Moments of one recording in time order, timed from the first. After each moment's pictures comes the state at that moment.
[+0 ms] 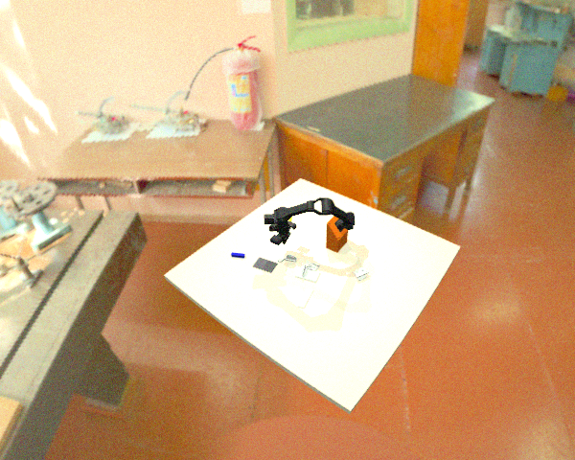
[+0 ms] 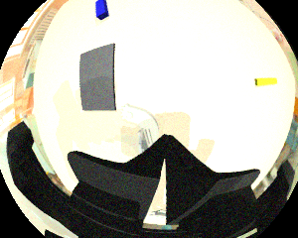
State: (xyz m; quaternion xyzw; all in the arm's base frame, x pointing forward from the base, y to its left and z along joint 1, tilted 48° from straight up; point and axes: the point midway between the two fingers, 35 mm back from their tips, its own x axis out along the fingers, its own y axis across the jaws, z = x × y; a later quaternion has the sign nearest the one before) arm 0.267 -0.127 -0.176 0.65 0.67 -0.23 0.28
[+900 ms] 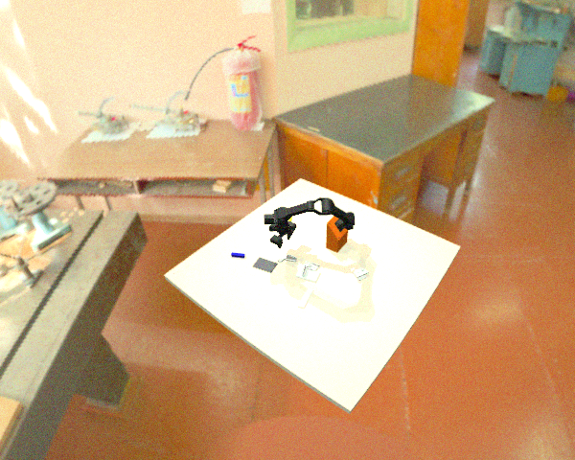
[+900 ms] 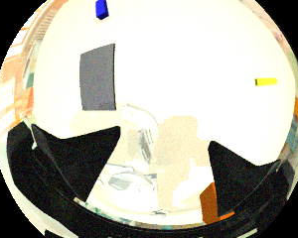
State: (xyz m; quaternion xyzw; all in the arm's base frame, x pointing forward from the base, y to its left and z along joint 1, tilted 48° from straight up) arm 0.267 -0.127 -0.176 0.65 0.67 -0.23 0.28
